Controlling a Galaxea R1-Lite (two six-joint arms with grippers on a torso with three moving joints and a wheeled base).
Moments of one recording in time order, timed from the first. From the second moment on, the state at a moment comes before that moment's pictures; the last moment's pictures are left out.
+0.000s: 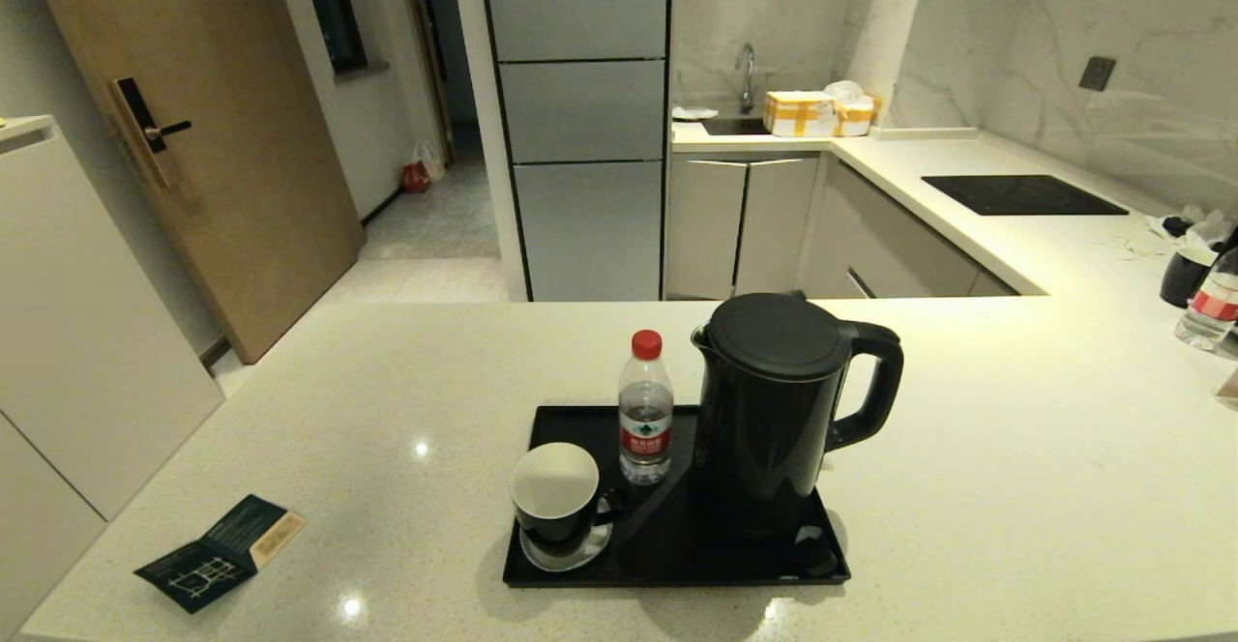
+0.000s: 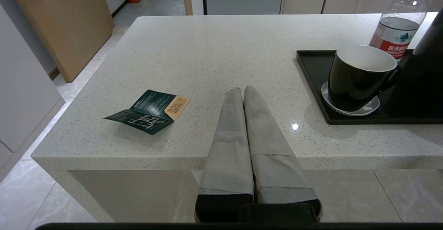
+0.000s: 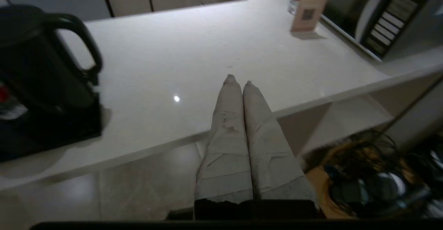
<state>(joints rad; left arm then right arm) 0.00 0.00 0.00 -0.01 0.00 0.01 -0.18 0.32 -1.20 1.01 -0.18 -0.05</state>
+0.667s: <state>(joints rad) 0.00 0.00 0.00 -0.01 0.00 0.01 -0.01 0.07 -0.64 0.61 -0.14 -0.07</state>
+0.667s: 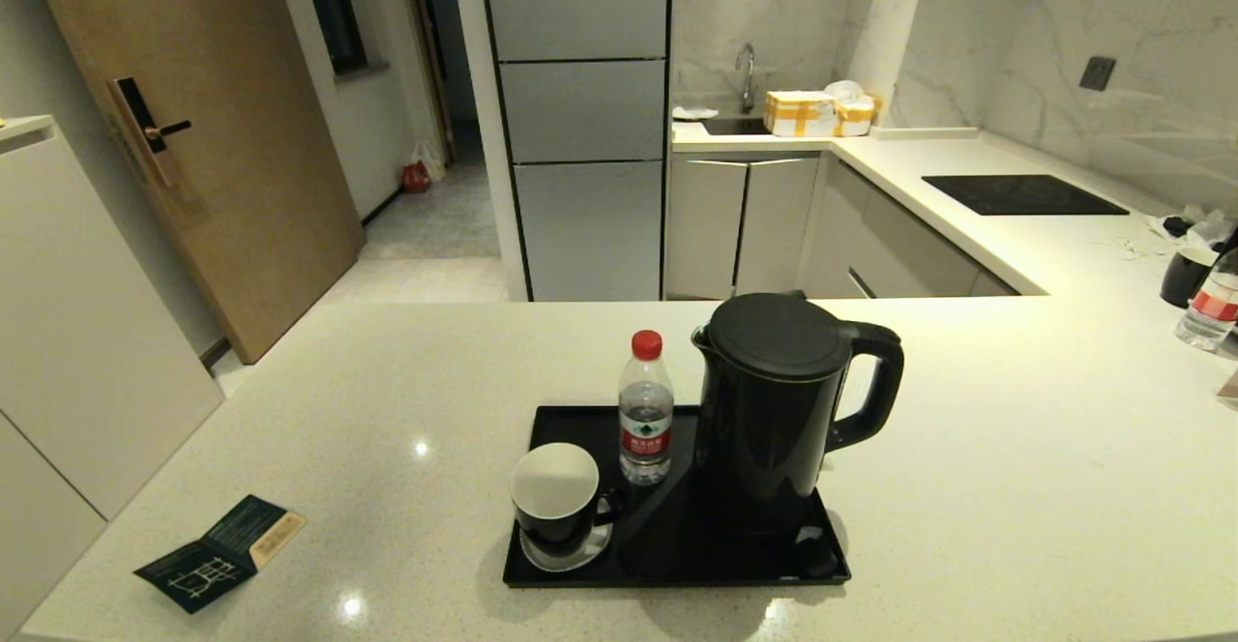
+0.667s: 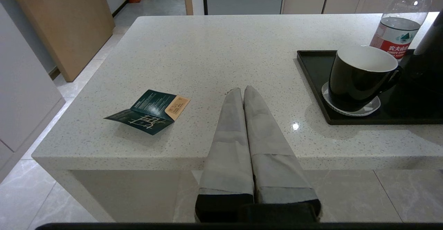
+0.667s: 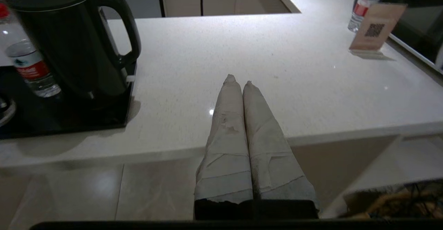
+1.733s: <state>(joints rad) 0.00 0.00 0.00 -0.01 0.00 0.01 0.00 0.00 0.00 0.01 0.00 -0.03</state>
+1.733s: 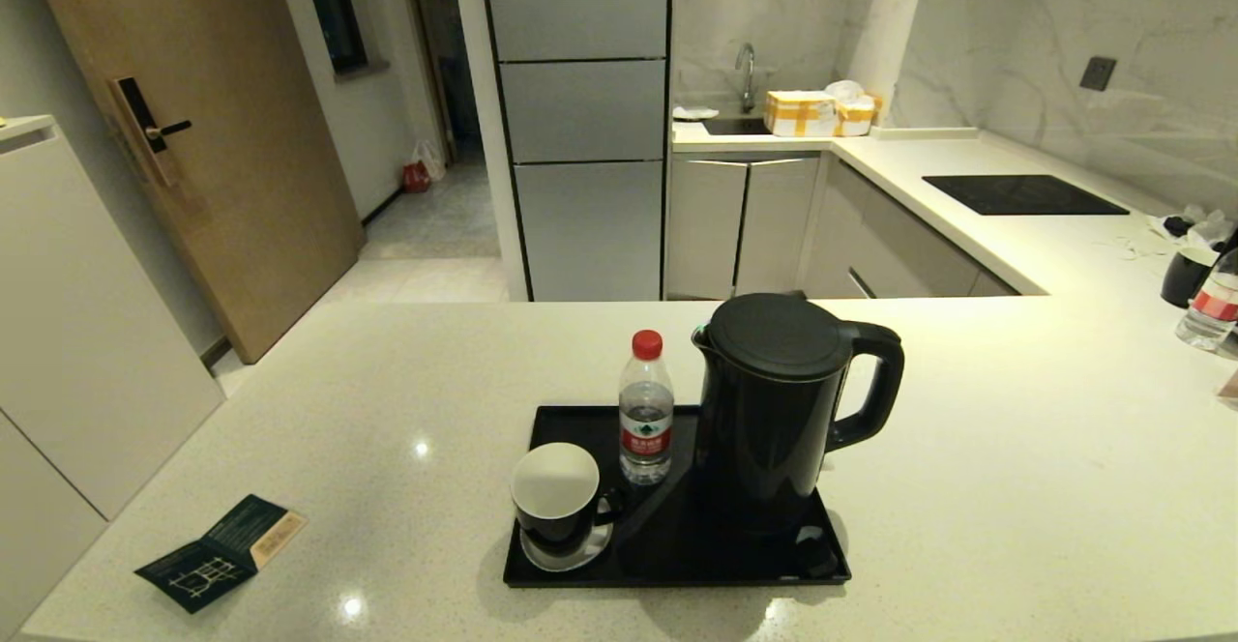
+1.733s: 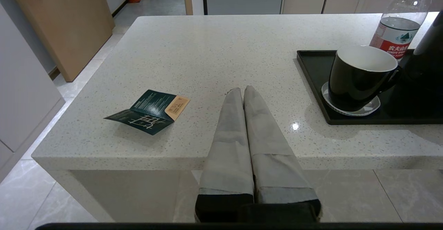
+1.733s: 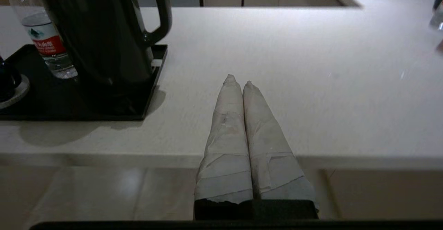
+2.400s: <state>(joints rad) 0.00 0.00 0.00 -0.01 0.00 0.01 0.00 0.00 0.00 0.01 0.01 -0.04</state>
